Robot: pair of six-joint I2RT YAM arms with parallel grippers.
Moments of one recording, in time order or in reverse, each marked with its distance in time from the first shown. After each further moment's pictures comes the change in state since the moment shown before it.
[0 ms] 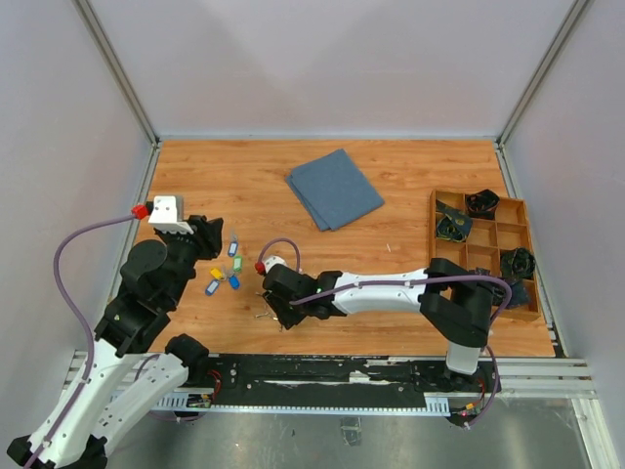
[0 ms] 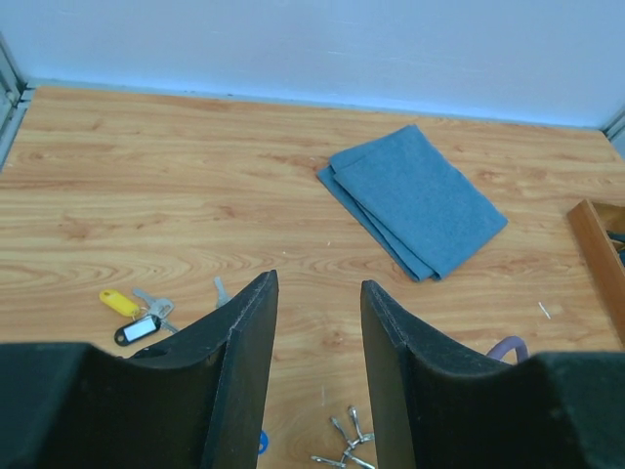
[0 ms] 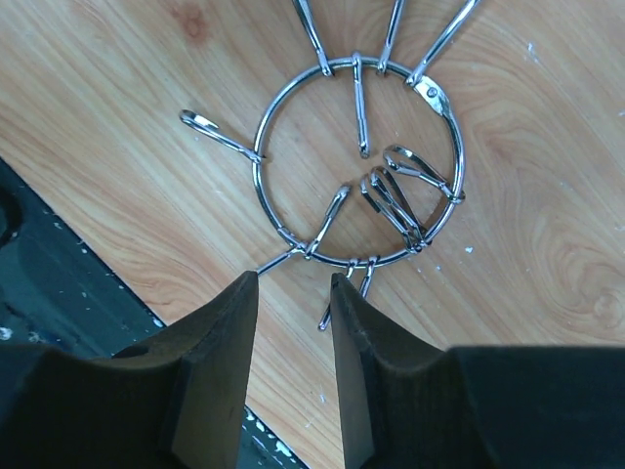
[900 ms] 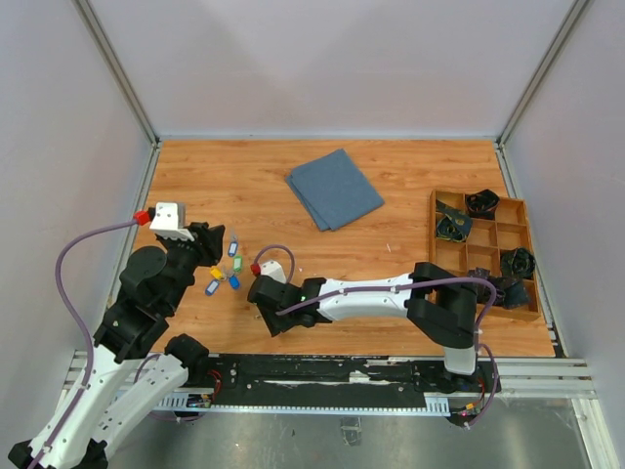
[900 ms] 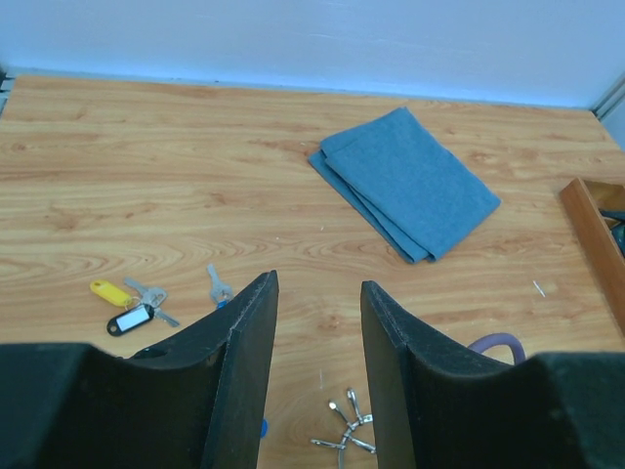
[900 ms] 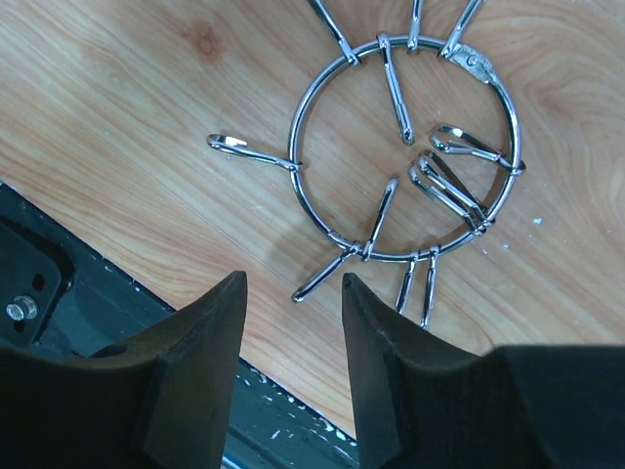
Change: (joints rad) left arm 0.000 -0.054 -0.031 -0.032 0.038 0.000; right arm 0.073 0.079 0.109 -0.107 0.114 0.217
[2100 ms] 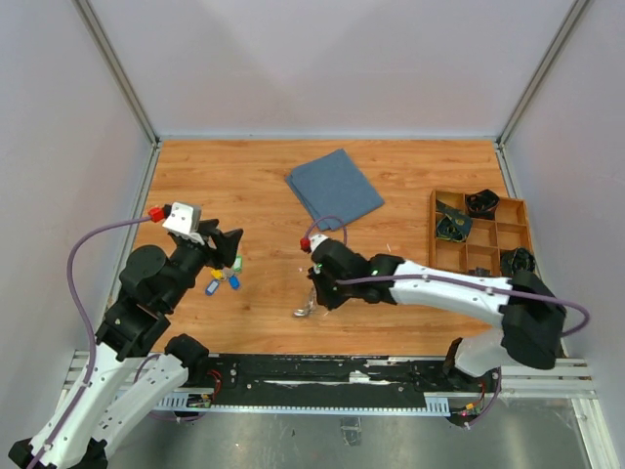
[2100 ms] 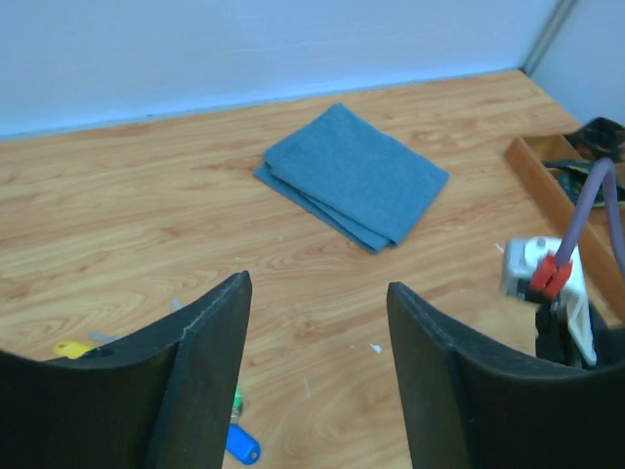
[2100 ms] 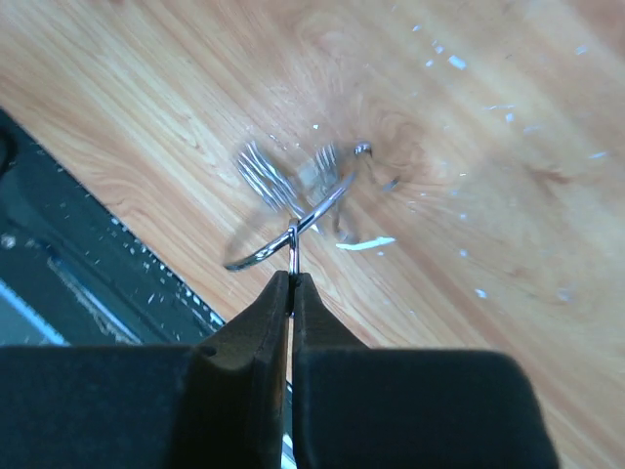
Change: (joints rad) left arm 0.000 0.003 -0.007 0.047 0.177 0.105; right arm -0.200 -0.400 -0.279 -0.047 -0.158 -0.222
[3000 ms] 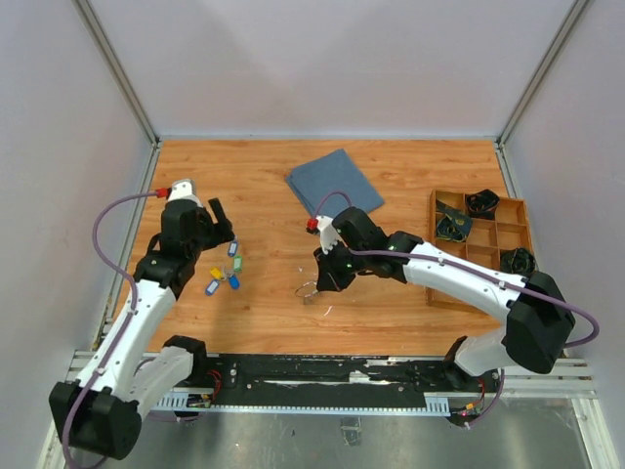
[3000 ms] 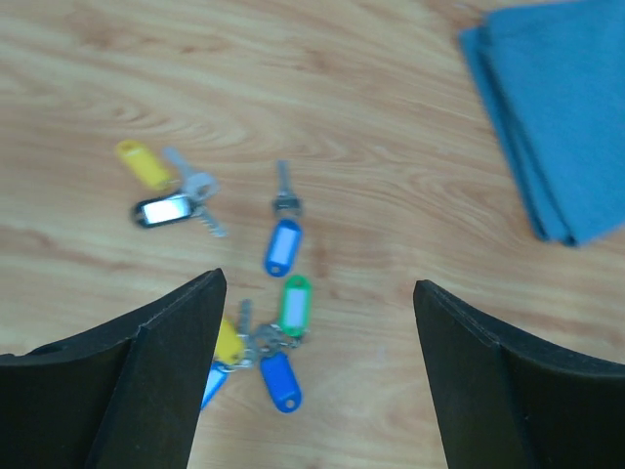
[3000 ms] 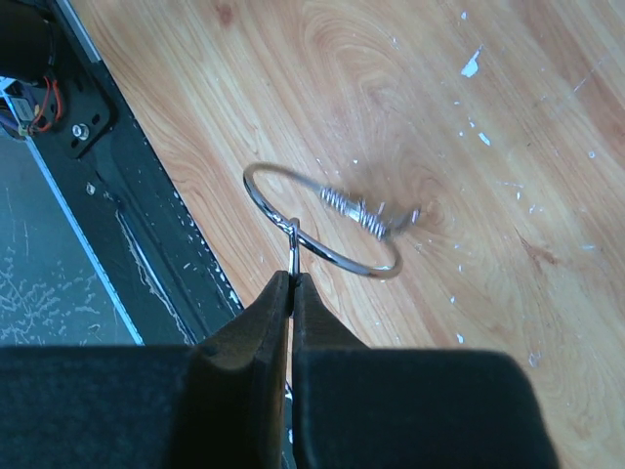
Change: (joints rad) left arm 0.257 0.394 -0.019 -0.016 -0.049 -0.249; right arm -0.239 -0.075 0.042 -0.011 -0.398 -0.271
